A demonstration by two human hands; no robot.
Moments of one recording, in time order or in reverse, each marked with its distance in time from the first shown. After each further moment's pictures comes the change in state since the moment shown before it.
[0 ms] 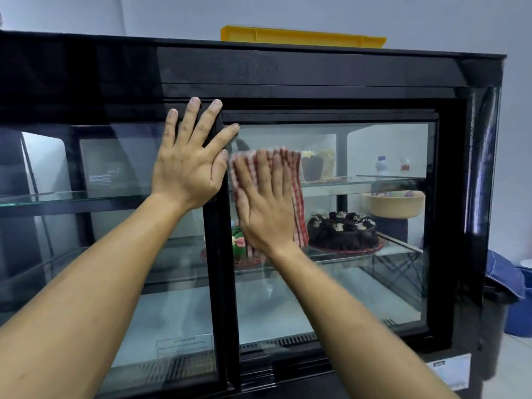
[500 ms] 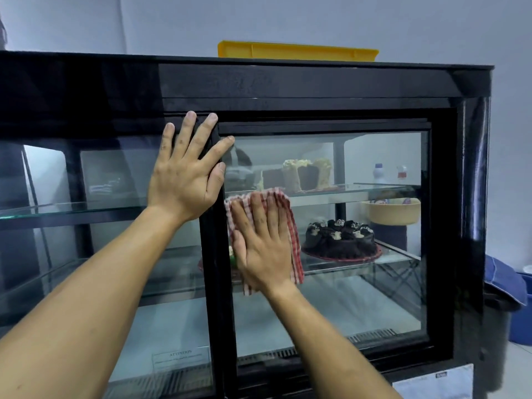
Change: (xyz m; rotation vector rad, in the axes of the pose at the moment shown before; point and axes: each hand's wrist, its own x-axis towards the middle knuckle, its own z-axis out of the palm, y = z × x) left_hand -0.001 -0.001 0.002 -0.006 0.008 -0.003; right_hand -0.054 -0.007 0.010 0.044 0.001 0.038
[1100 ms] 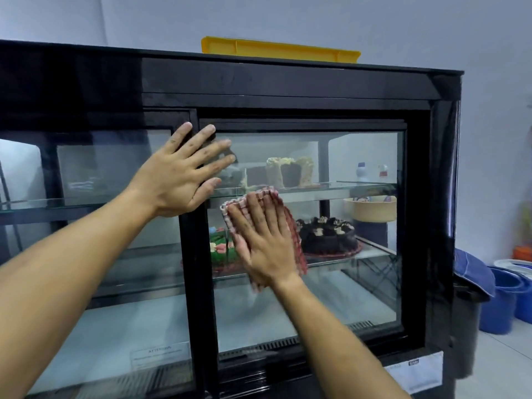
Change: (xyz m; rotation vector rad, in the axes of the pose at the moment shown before) left_hand 0.012 -0.008 0.003 0.135 -0.111 0.453; right_hand -0.010 0.049 -0.019 -0.091 -0.077 -0.167
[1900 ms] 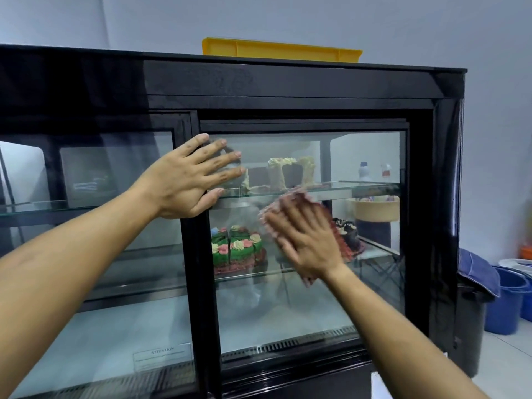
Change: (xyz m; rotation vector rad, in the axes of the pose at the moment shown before) left_hand 0.011 0.001 -0.018 0.024 -0.199 0.143; right_hand -0.018 0.092 -0.020 -0.089 -0.034 -0.160
